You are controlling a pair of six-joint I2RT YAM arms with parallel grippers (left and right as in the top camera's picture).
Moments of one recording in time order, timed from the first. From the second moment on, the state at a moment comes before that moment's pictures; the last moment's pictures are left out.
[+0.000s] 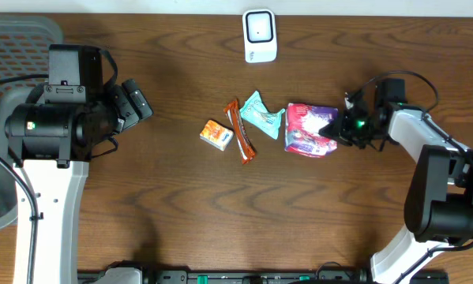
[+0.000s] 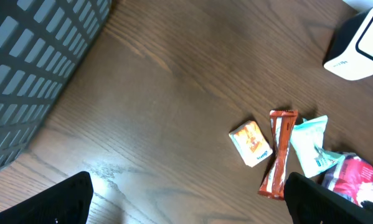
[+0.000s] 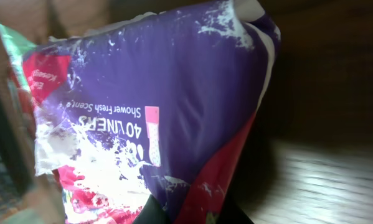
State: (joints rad) left arm -0.04 1.34 1.62 -1.32 -0.06 -0.54; right arm -0.10 1.90 1.12 -0.57 -0.65 0.22
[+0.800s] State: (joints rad) left arm -0.04 1.34 1.62 -1.32 -0.06 -0.54; right arm 0.26 1.99 1.52 0.19 -0.31 0.75
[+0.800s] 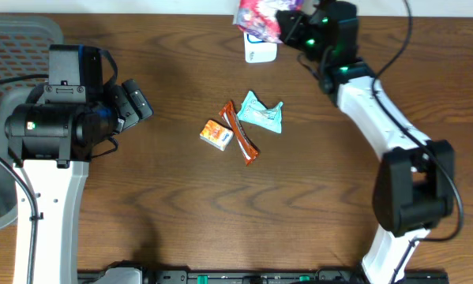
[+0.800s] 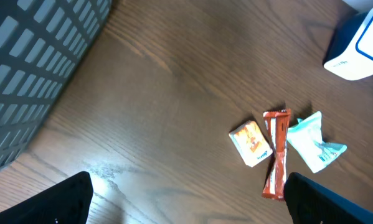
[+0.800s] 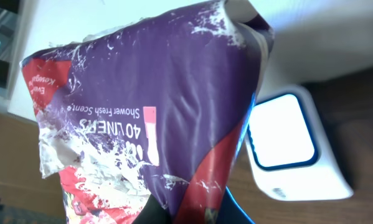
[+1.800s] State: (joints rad) left arm -0.04 1.34 1.62 -1.32 -0.06 -0.54; right arm -0.48 1.83 1.52 -0.52 -0.12 0.60
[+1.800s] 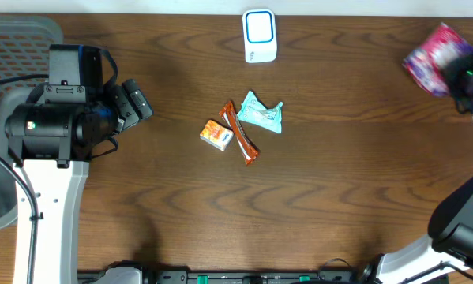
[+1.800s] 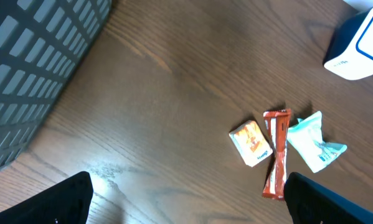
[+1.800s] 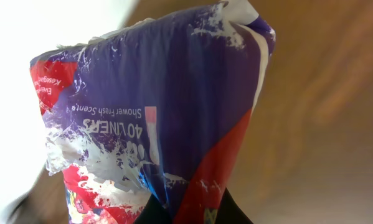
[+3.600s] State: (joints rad) left arm -0.04 1.34 1.62 -1.32 -0.06 -0.54; right arm 0.48 2.15 1.69 -0.75 -0.02 -0.15
